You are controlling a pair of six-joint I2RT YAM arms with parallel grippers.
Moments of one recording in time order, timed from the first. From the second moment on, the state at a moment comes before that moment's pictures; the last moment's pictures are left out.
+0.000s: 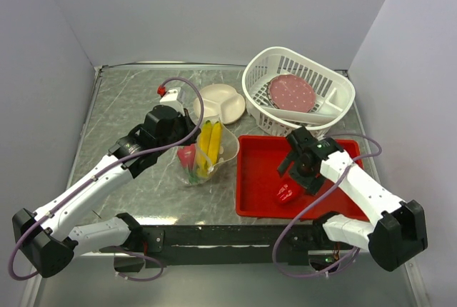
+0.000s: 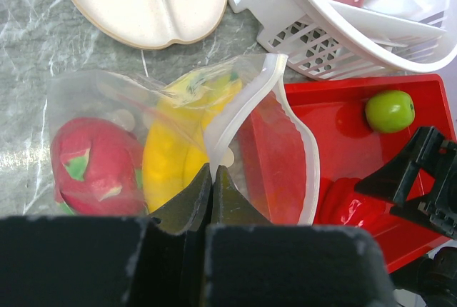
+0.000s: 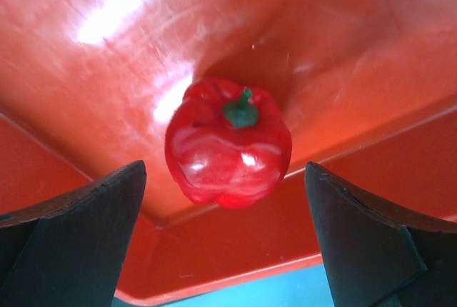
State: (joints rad) left arm -0.68 1.08 1.03 -0.42 -0.15 -0.59; right arm 0.44 1.13 0.83 -1.11 0.17 1.12
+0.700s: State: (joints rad) left arm -0.68 1.08 1.03 -0.41 -0.15 -0.59; right arm 0.48 1.19 0.73 -0.96 0.12 1.15
